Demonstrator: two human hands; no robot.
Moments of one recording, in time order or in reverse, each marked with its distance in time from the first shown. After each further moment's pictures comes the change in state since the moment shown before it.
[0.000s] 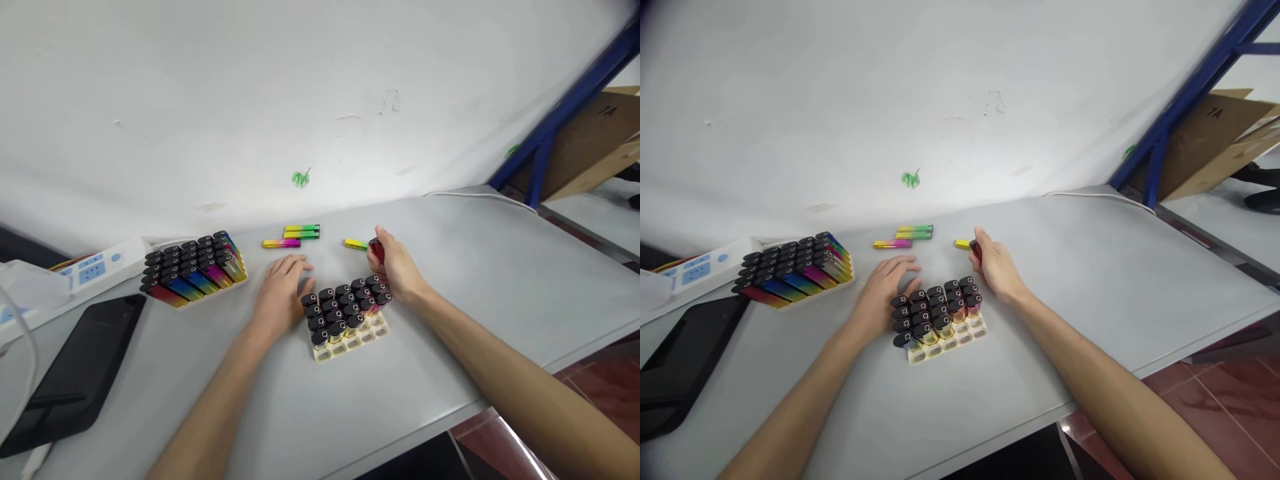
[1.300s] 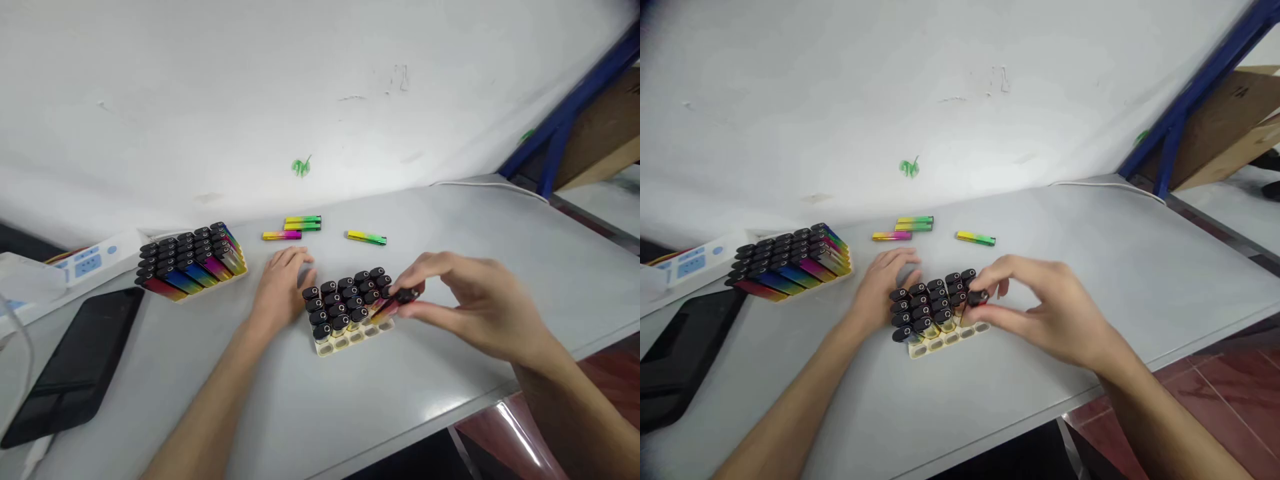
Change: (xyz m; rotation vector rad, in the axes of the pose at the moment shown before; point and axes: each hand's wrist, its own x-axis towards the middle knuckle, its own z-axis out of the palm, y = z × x) left_hand 0.002 0.002 -0.002 0.003 -0.026 -0.035; right_hand -0.088 -0.041 -0.042 -0.483 -0.194 -0.728
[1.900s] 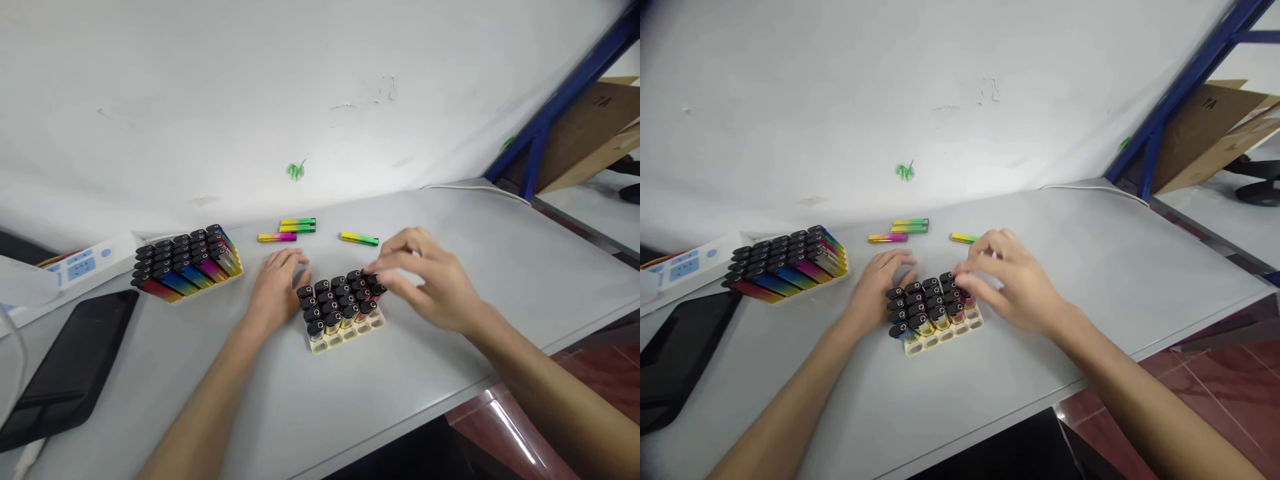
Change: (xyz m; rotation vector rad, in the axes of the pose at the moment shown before) left_hand -0.001 -0.004 0.002 -0.012 0.029 0.056; right_hand 0.019 0.016 0.011 -0.426 0.058 -0.237
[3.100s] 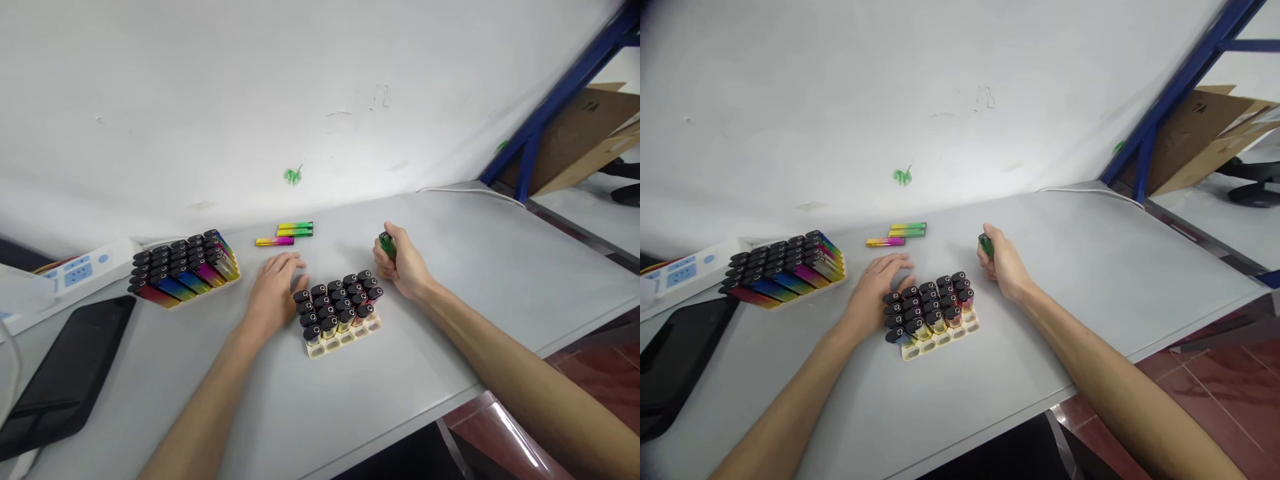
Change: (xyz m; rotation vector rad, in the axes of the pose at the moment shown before) left_hand -0.001 -0.001 0.000 0.010 -0.002 -0.001; right_hand 0.009 0.044 0.050 1.041 0.131 1.043
